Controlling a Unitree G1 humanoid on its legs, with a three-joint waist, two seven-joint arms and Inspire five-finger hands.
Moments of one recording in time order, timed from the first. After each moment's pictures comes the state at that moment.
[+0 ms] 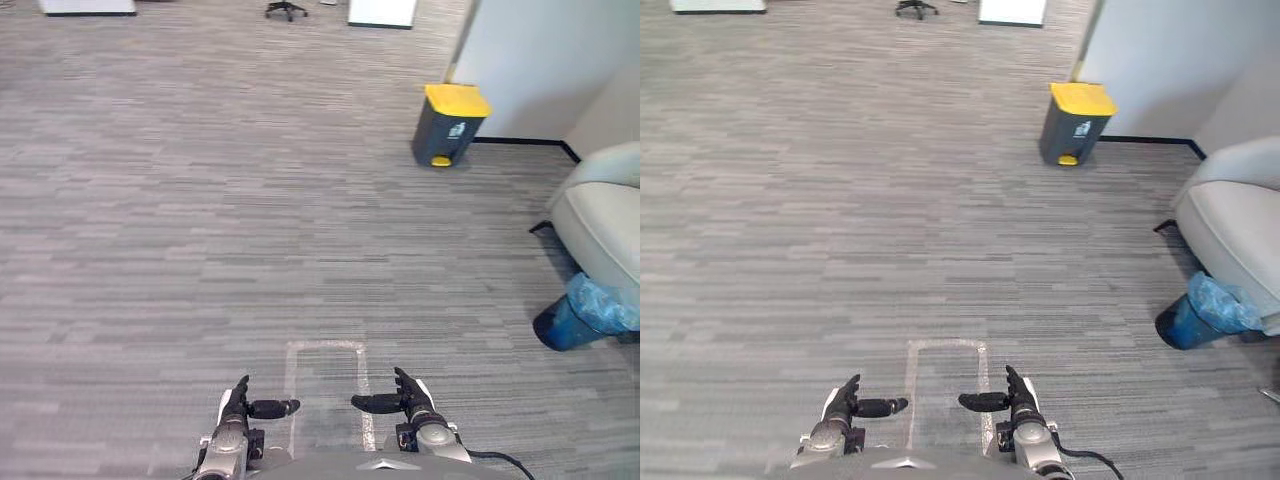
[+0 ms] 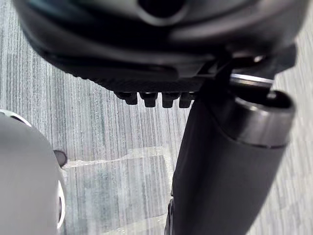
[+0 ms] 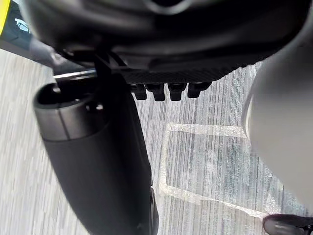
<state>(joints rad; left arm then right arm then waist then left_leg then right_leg) 0.05 0.09 0.02 1.03 0.05 -0.06 0.13 0.01 0.03 0.02 0.96 -0.16 -0.01 -0.11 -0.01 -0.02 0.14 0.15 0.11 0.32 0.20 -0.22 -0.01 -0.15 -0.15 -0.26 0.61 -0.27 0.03</state>
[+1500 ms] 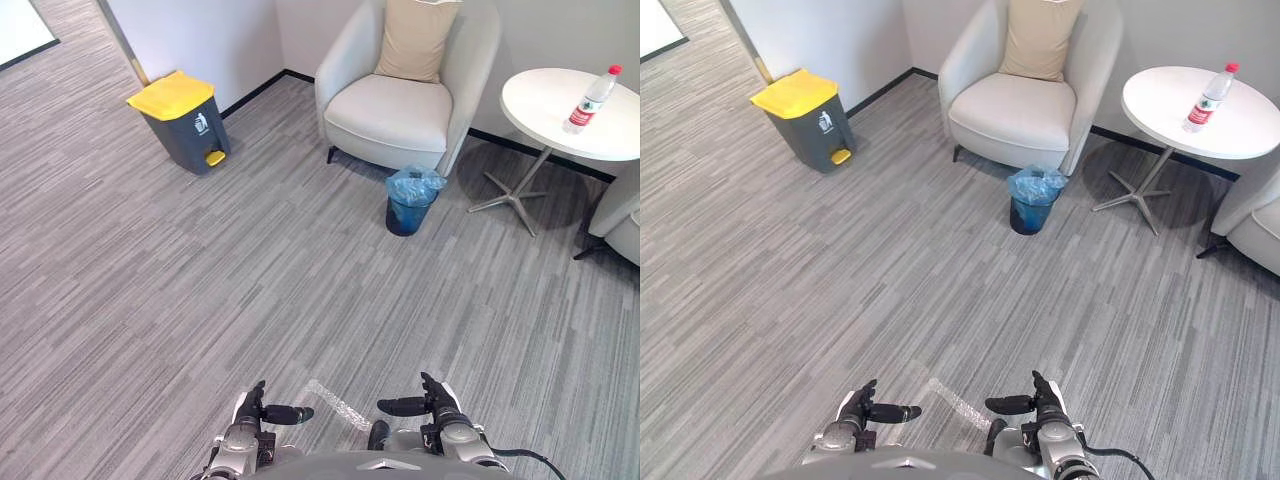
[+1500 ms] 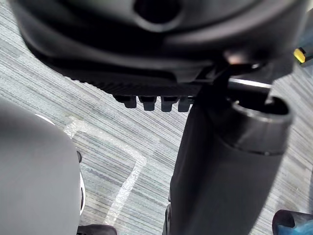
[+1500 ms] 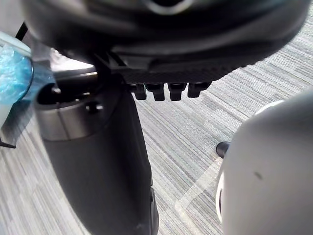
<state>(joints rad) 0.02 0.06 0.01 1.07 0.05 -0.06 0.10 -0.01 -0.08 -0.03 1.06 -0.11 -0.01 -0.12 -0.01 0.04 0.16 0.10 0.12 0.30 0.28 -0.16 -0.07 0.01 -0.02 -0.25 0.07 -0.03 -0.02</state>
